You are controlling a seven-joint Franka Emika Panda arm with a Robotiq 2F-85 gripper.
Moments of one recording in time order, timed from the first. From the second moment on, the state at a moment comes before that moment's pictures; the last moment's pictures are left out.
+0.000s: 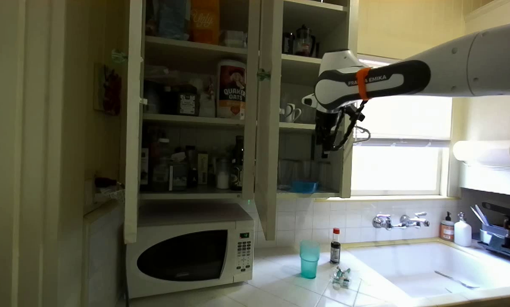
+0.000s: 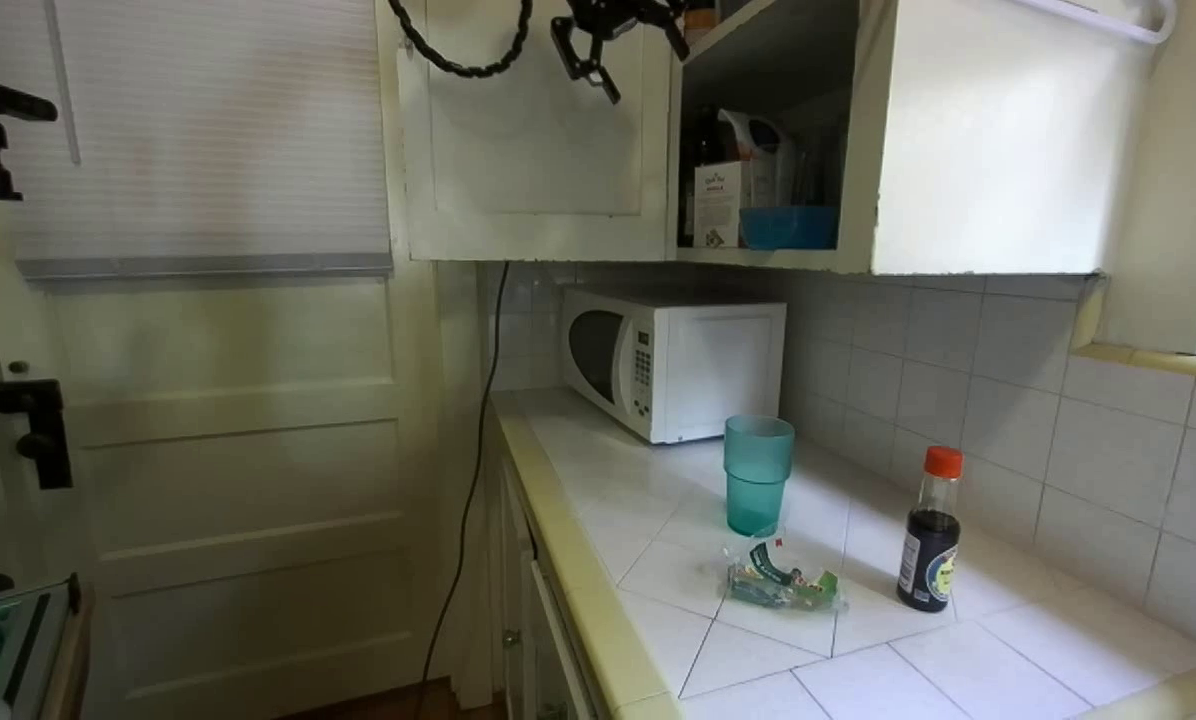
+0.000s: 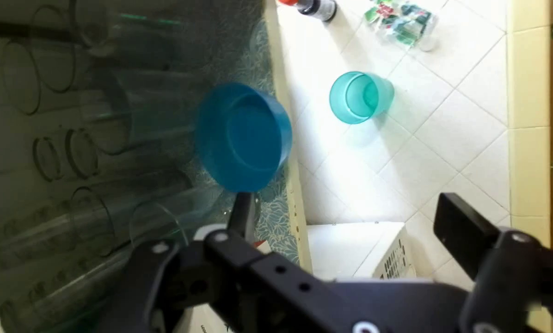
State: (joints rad) arm 0.00 0.00 -0.11 -1.43 -0.33 1.94 -1.07
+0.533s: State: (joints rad) arm -0.03 -0.31 -0.11 -1.84 -0.32 1.80 -0.70
